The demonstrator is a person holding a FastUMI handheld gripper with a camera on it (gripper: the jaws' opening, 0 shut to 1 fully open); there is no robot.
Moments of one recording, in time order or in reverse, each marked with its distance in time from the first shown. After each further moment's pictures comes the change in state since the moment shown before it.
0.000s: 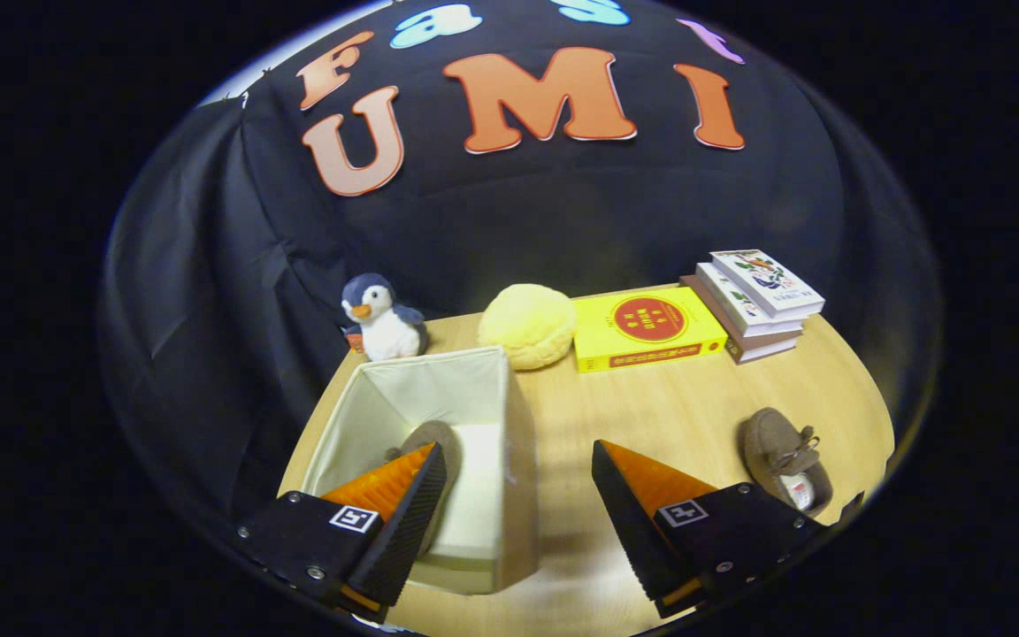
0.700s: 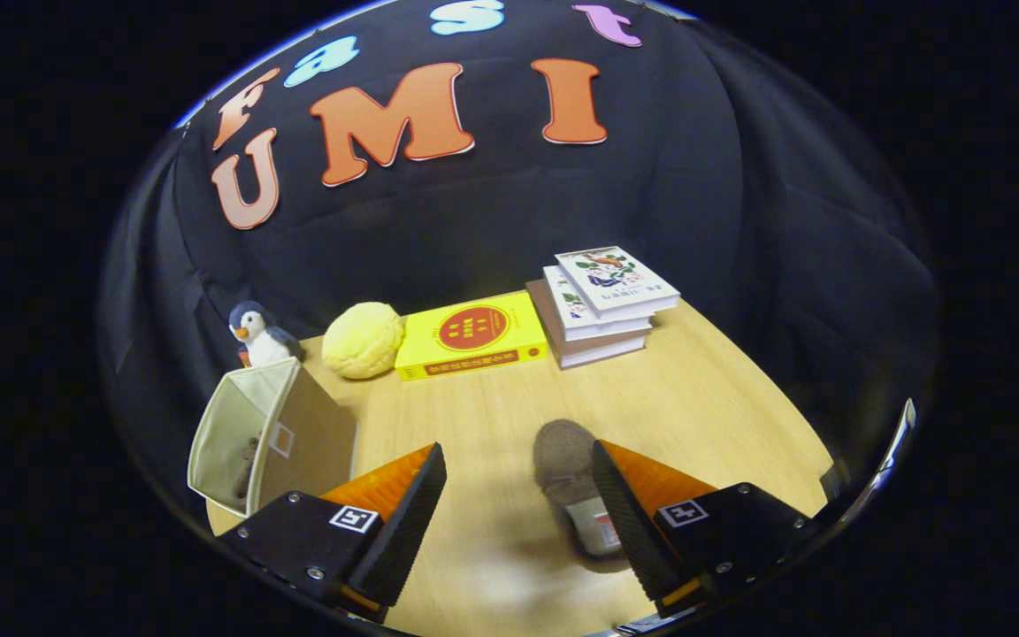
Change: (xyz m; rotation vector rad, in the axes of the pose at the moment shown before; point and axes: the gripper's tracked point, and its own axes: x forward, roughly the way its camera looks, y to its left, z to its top) arm -0.041 -0.224 -0.009 0.055 -0.013 -0.200
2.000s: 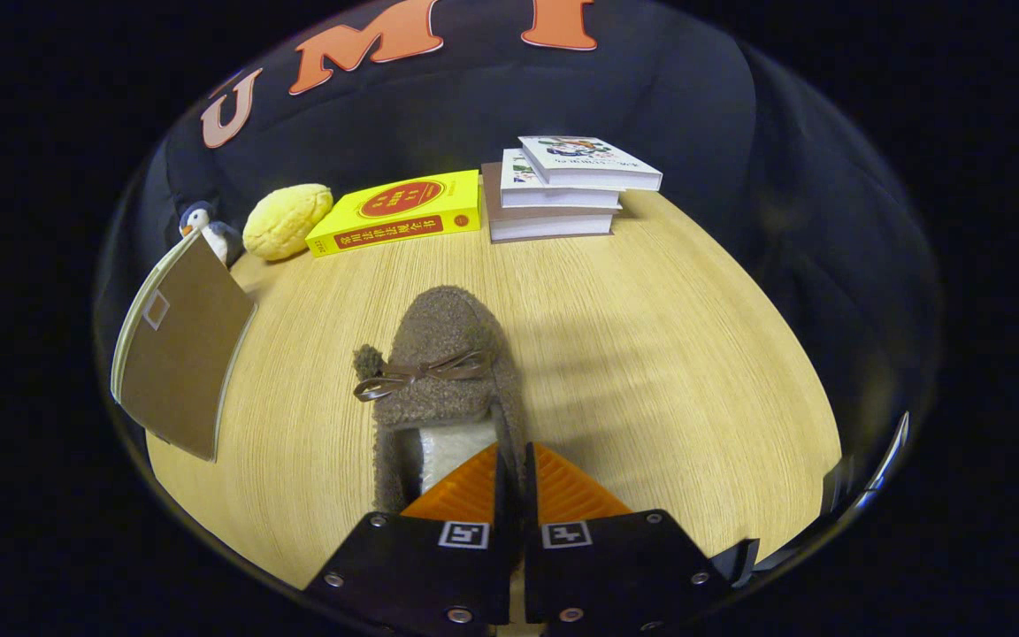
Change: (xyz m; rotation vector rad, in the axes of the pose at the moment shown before) arm 0.072 -0.079 -0.113 -0.099 0.264 -0.029
